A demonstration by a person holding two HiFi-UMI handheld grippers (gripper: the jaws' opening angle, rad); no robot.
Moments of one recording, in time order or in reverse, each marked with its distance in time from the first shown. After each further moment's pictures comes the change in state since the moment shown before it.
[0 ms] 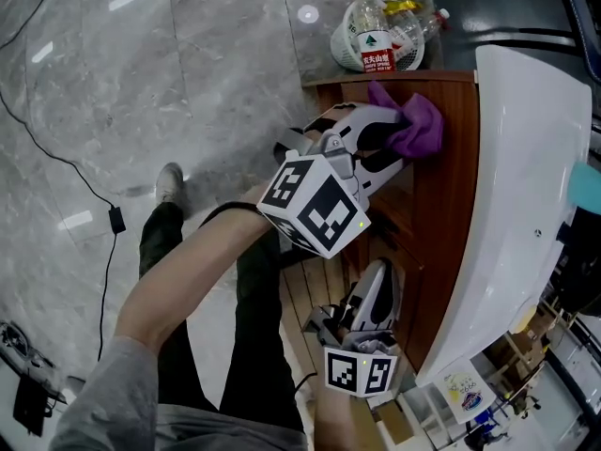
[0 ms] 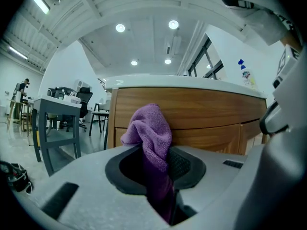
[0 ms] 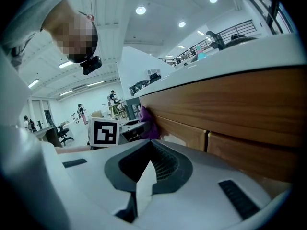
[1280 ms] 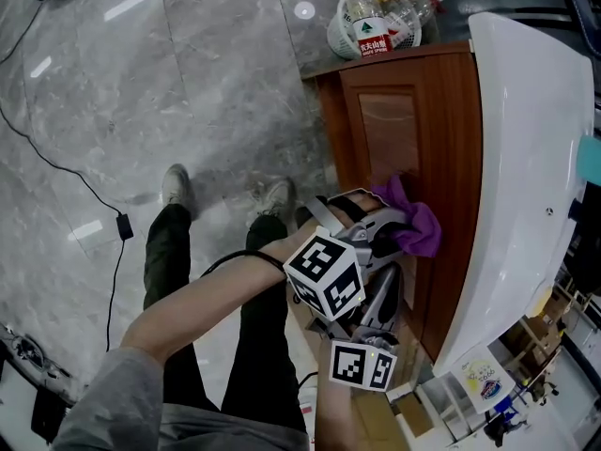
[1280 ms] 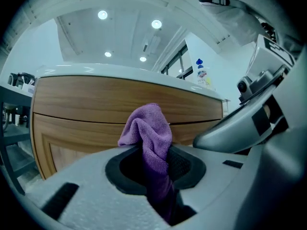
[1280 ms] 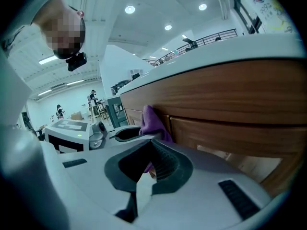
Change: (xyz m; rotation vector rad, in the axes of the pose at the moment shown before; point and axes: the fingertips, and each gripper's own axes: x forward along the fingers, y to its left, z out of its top) left arm -0.015 -0.183 -0.010 0.050 0.024 -0.397; right arm -0.038 -0.039 -0.026 0.071 -0.009 -0.229
